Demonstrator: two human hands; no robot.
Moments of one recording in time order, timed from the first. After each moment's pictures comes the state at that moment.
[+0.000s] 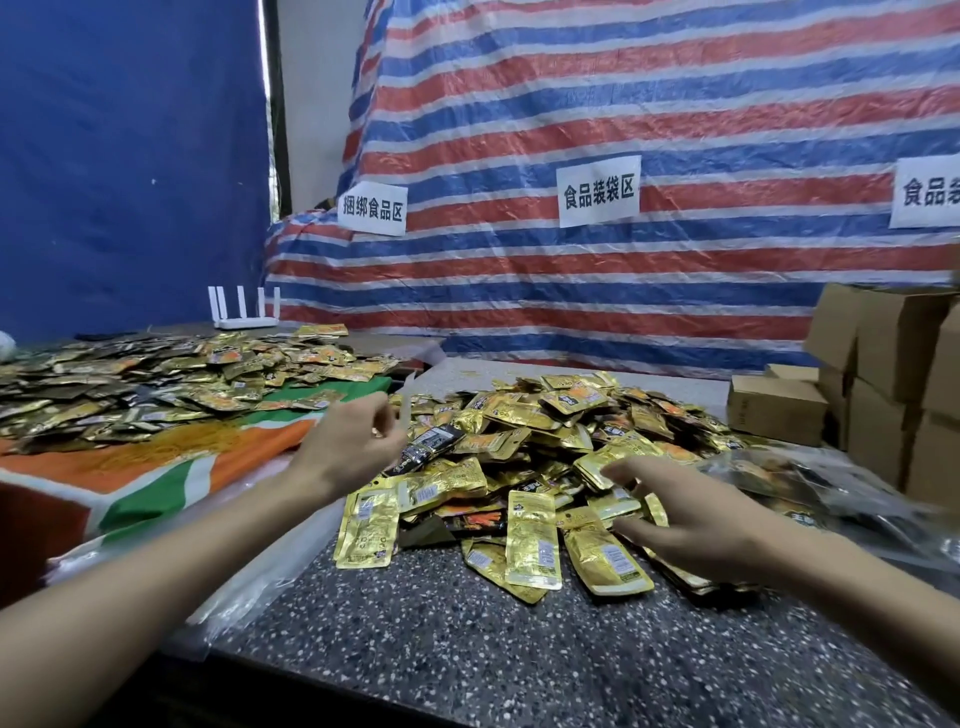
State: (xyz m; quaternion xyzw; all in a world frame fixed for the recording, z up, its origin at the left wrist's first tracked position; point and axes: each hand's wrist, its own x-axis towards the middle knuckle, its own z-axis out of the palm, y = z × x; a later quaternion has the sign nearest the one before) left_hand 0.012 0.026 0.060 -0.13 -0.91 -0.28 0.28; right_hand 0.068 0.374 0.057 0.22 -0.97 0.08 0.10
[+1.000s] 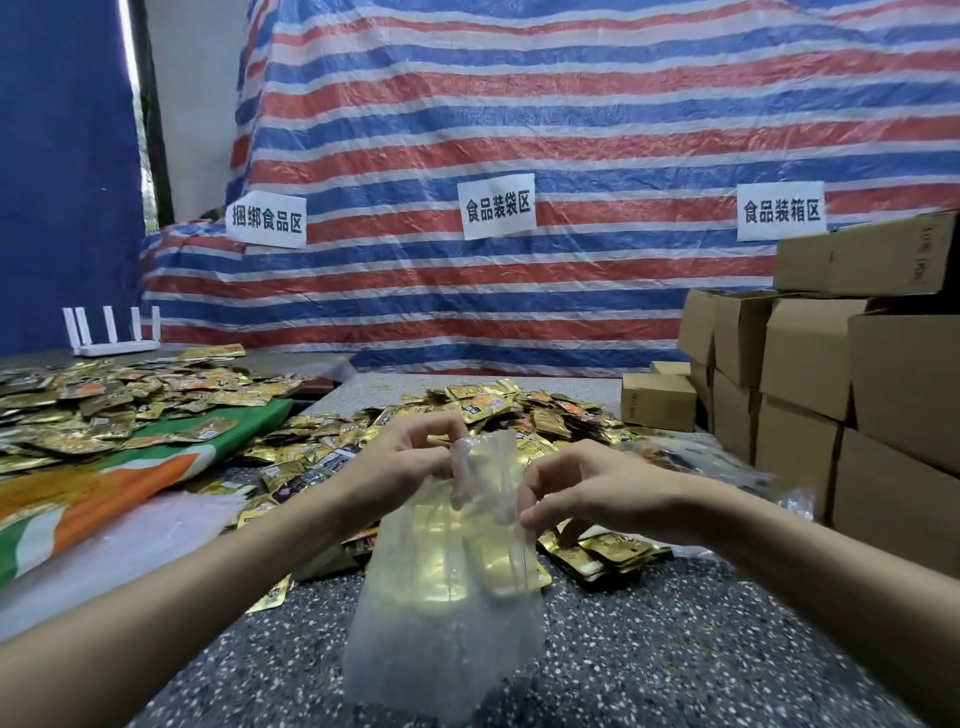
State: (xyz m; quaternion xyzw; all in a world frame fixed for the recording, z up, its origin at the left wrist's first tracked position) left_hand 0.061 0.157 0.092 -0.39 -0.72 -0.58 -0.02; right_hand 0.109 0.378 0.100 0.20 -0.87 0.45 -0.10
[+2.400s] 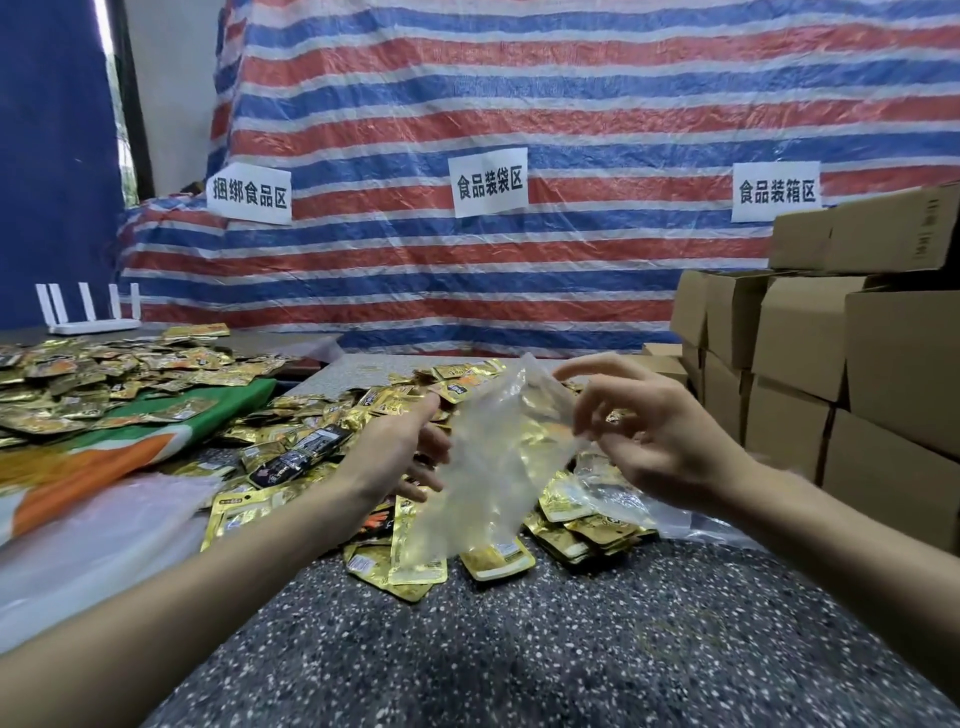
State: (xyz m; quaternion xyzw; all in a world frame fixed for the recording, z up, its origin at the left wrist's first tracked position) left_hand 0.019 0.178 0.056 -0.14 -0.78 -0.62 -0.01; right_hand 0.111 0.426 0.101 0.31 -0.87 0.25 0.30
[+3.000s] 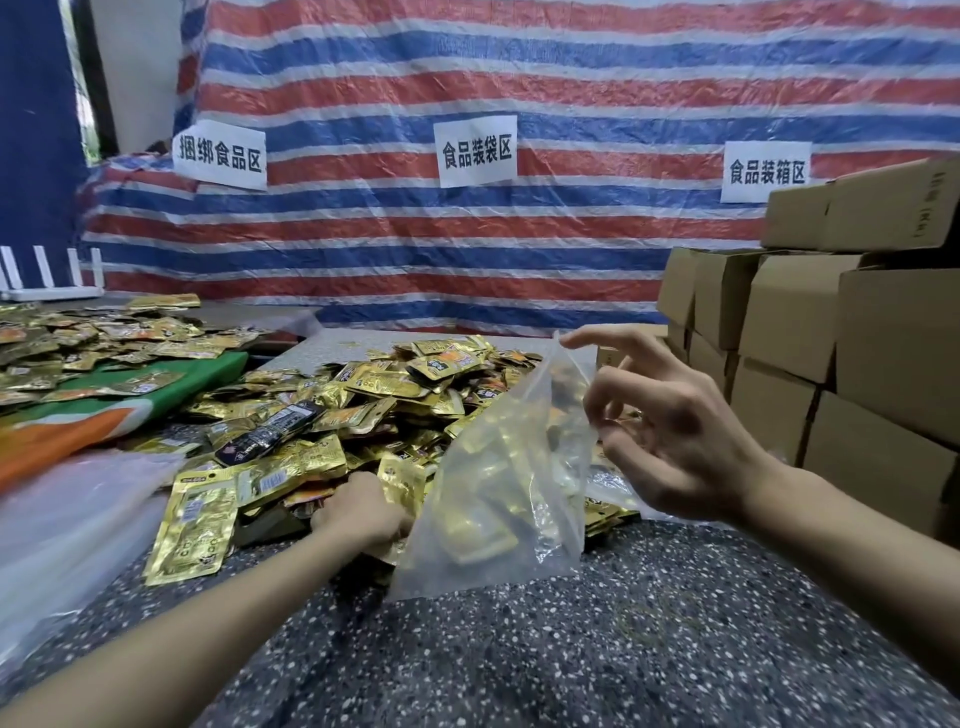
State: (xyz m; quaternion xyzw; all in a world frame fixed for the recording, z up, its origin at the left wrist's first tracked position) left_hand -0.031 0.192 -0.033 0.05 -0.97 -0.24 -0.01; right_hand 0.119 0.437 0.092 0.33 -0.85 0.12 0.40
